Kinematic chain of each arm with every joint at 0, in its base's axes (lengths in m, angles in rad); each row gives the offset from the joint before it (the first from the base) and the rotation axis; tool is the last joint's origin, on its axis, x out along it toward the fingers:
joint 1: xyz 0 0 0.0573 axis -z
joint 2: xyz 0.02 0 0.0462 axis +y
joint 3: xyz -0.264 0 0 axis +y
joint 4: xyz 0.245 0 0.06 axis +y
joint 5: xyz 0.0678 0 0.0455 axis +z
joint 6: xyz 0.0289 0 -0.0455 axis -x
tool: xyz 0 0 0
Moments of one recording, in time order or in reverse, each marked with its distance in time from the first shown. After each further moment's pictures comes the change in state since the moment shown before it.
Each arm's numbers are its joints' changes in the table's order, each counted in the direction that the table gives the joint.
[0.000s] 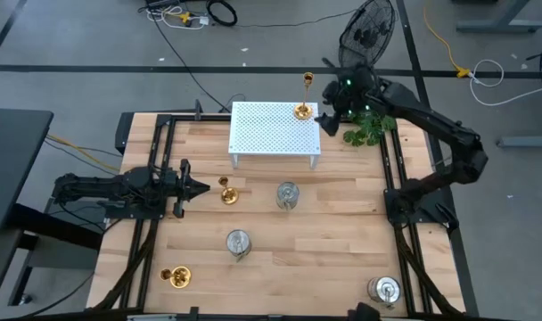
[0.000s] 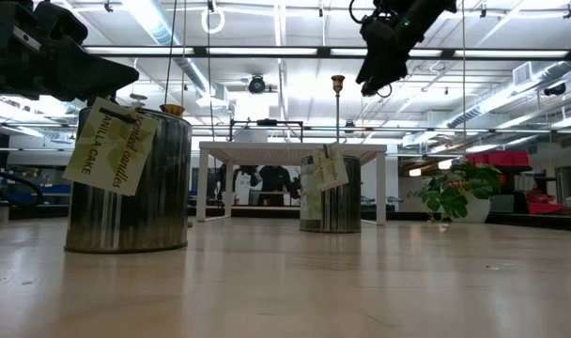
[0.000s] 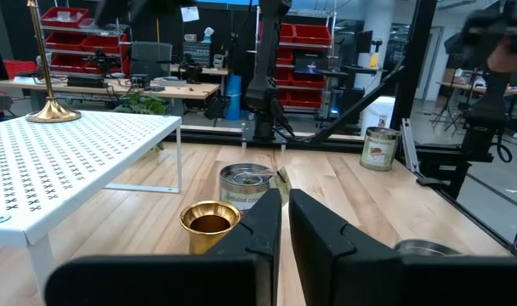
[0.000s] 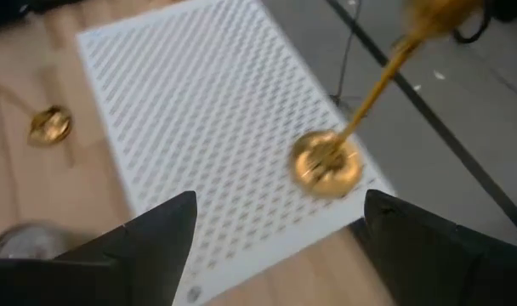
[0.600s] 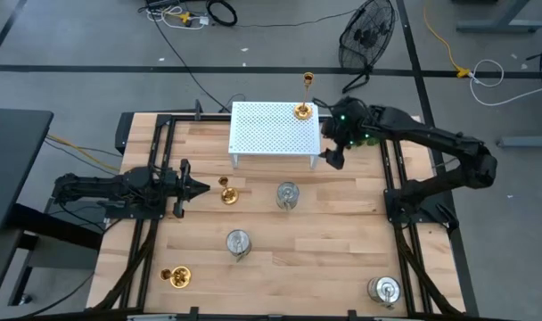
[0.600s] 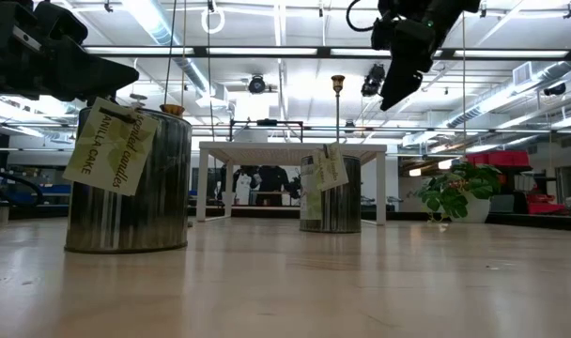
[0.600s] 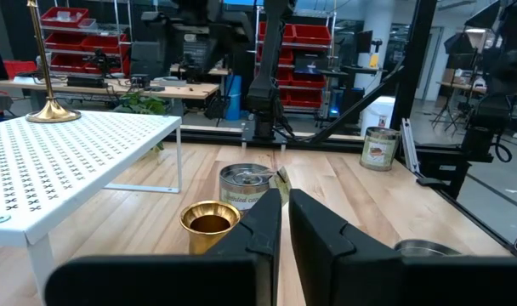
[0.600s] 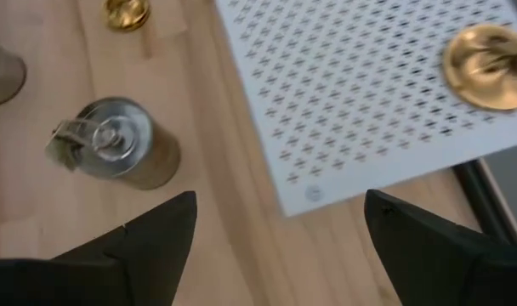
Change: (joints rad) left arm 0.000 0.000 0.000 0.000 0.000 0.000; right arm -0.193 -0.102 0.222 0.053 0.001 -0.030
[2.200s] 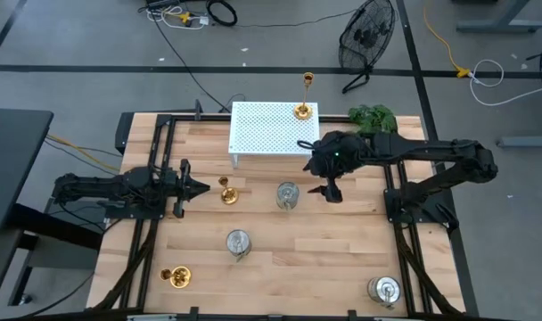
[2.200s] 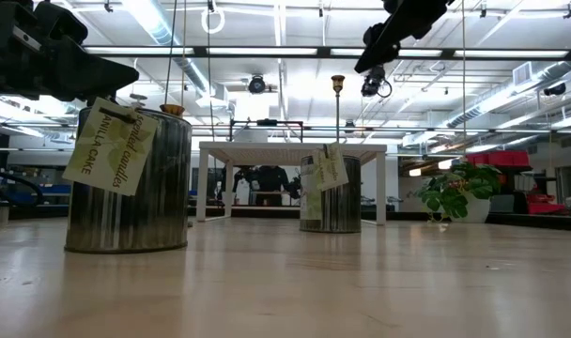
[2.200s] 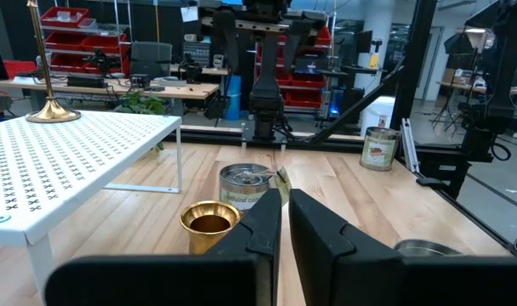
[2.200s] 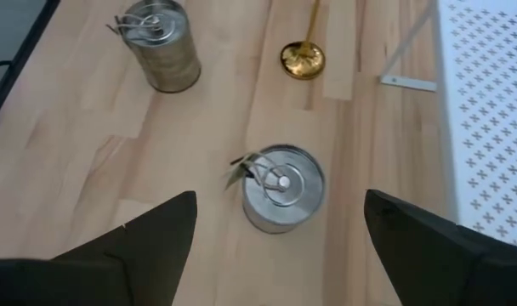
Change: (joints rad) left arm 0.000 0.000 0.000 0.000 0.000 0.000; right arm -0.351 0.011 0.010 -0.150 0.054 0.084
